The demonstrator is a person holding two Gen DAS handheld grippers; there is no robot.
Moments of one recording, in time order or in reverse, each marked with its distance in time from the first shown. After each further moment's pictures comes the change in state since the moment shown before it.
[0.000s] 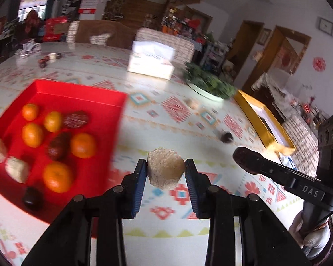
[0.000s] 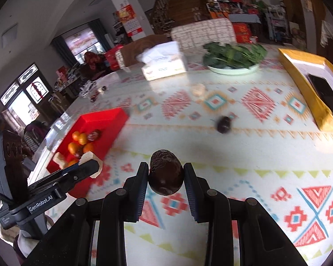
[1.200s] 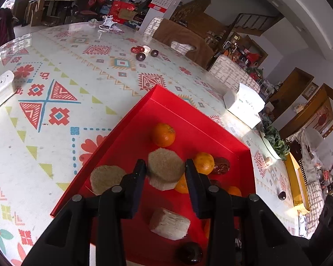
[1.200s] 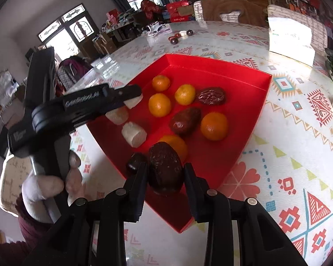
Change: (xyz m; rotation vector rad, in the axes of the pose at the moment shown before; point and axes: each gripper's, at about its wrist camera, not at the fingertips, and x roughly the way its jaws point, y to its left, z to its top) left arm -0.025 0.205 0.029 -0.350 -0.072 0.156; right arm 0.135 0.197 -0.023 -0.318 0.285 0.209
